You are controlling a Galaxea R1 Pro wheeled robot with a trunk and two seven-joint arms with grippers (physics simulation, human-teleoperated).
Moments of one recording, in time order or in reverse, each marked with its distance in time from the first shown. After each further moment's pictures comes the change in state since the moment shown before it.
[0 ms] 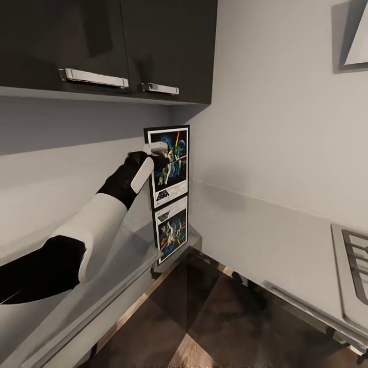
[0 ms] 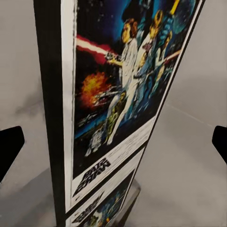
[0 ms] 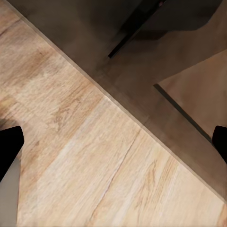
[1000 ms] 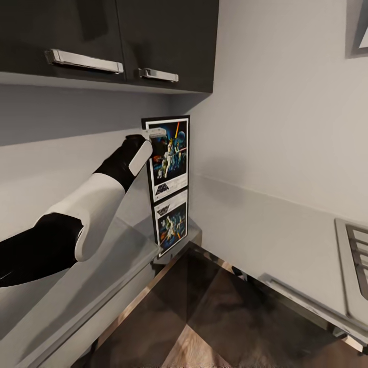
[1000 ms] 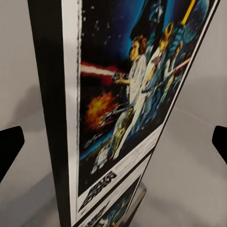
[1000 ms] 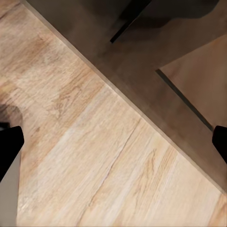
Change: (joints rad) left arm -0.142 0.000 0.000 0.128 0.004 -0.005 -0.006; right arm 0.000 0.000 -0.001 -0.001 -0.001 0.001 0.000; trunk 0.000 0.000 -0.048
